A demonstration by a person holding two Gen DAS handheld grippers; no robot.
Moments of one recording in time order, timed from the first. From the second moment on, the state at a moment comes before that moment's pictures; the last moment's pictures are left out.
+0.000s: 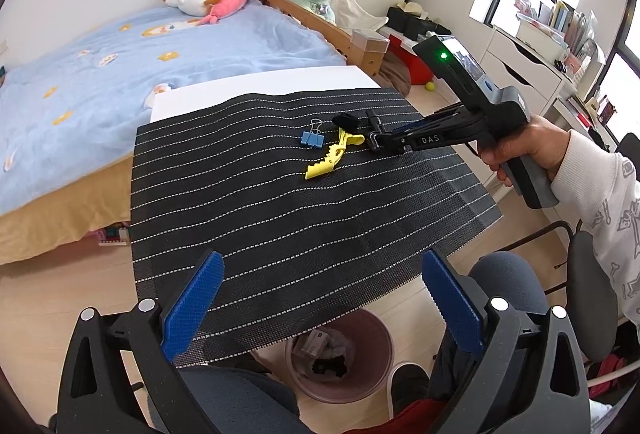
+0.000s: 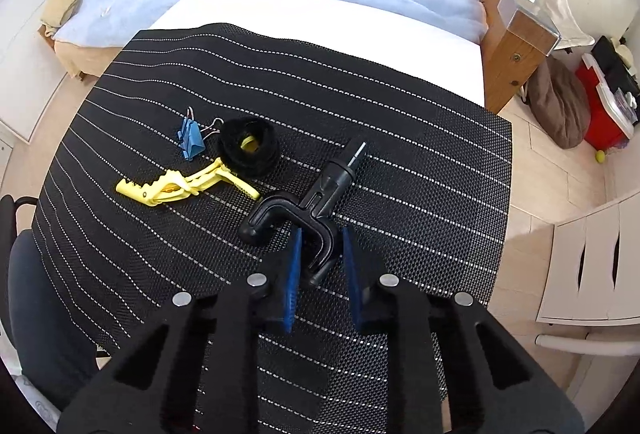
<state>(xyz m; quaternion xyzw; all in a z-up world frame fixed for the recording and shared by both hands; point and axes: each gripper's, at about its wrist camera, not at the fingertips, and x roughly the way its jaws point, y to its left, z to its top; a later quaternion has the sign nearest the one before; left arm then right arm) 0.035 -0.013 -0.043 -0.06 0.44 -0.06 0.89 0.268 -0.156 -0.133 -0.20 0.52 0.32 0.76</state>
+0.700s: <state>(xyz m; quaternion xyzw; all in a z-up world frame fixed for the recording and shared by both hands) 0.085 -0.025 -0.029 -0.01 0.42 -0.08 0.90 0.261 -0.173 -0.108 -0.18 0.51 0.32 0.78</state>
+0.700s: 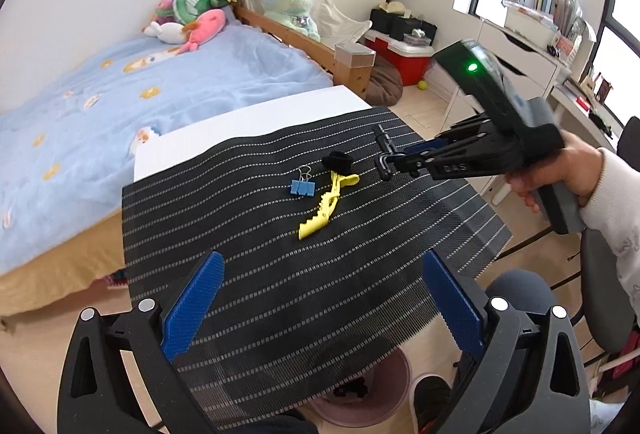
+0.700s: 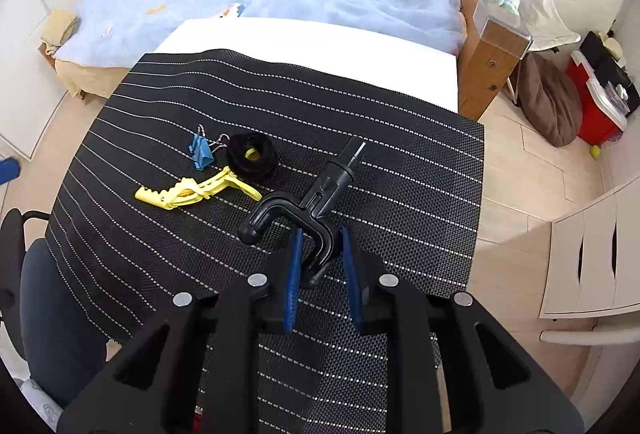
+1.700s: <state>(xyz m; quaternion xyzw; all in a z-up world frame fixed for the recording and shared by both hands) 0.198 -0.047 -0.095 0.07 0.53 -0.13 0.83 0.255 -0.188 -0.099 -0.16 0.51 0.32 0.78</state>
